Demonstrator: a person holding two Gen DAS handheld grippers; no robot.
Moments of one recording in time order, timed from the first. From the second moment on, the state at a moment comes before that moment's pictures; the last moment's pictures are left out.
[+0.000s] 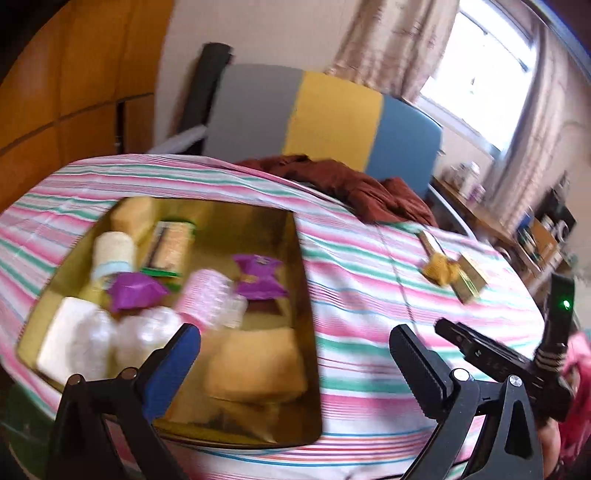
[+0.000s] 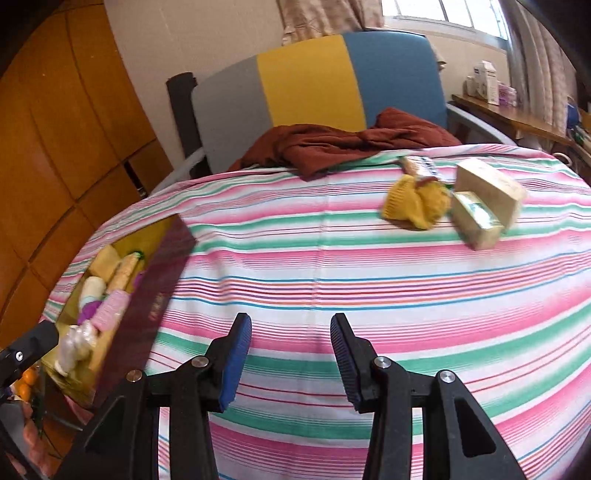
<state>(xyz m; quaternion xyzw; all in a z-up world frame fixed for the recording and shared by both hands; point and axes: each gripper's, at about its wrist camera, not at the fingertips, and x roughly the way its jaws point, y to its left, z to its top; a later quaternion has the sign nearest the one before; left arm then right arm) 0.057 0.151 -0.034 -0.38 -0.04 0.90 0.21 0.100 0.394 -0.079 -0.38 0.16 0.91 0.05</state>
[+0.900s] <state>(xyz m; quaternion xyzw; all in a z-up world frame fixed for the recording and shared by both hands) 0.062 0.262 -0.069 -0.44 0.03 0.85 0.27 0.034 0.573 -0.101 -0.38 0.13 0.90 0.17</state>
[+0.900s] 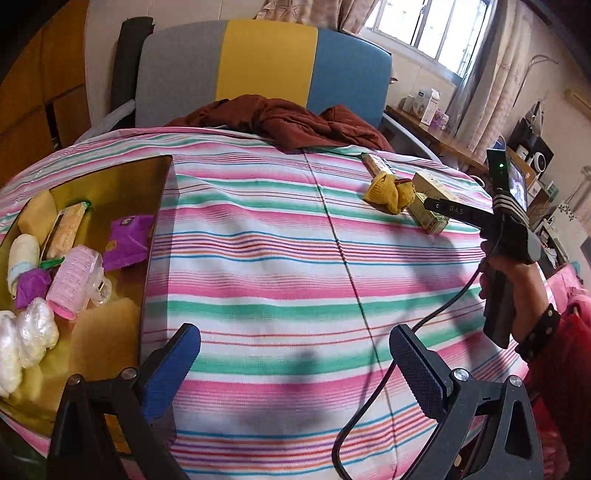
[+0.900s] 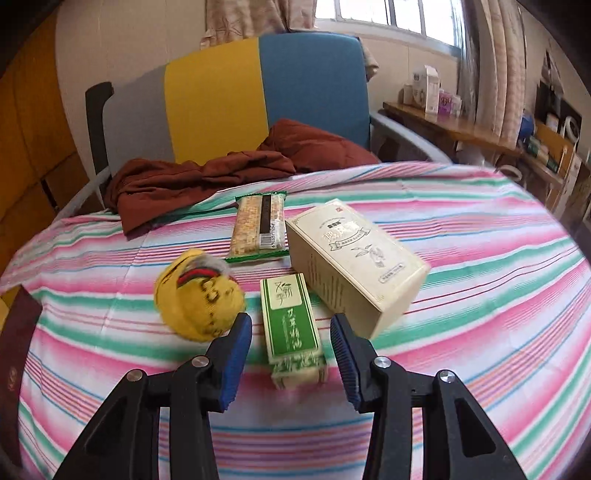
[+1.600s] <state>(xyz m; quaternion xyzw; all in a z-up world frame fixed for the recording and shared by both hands) 0.005 0.360 -0.085 -0.45 0.06 0.85 0.27 0.057 0.575 -0.112 -0.40 0.11 0.89 0.18</state>
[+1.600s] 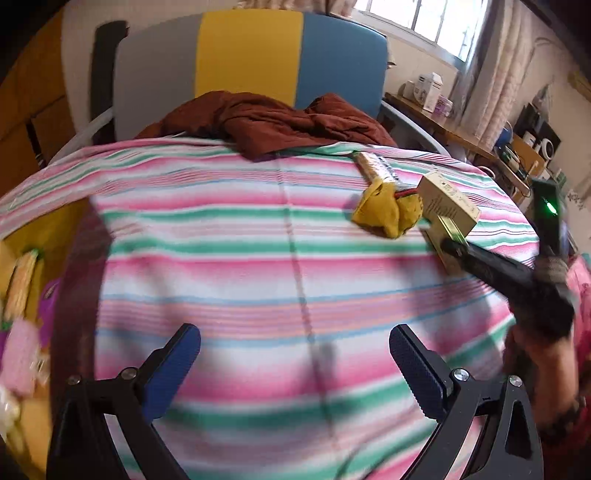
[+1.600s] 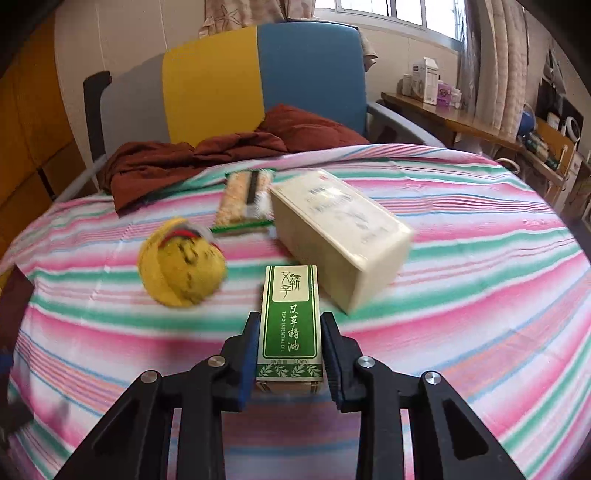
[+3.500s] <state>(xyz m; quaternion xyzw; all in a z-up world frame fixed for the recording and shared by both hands) -0.034 0.477 -0.092 -0.30 0.11 0.89 0.31 0.083 0.595 -0.120 -0.36 0.14 0.89 0.23</state>
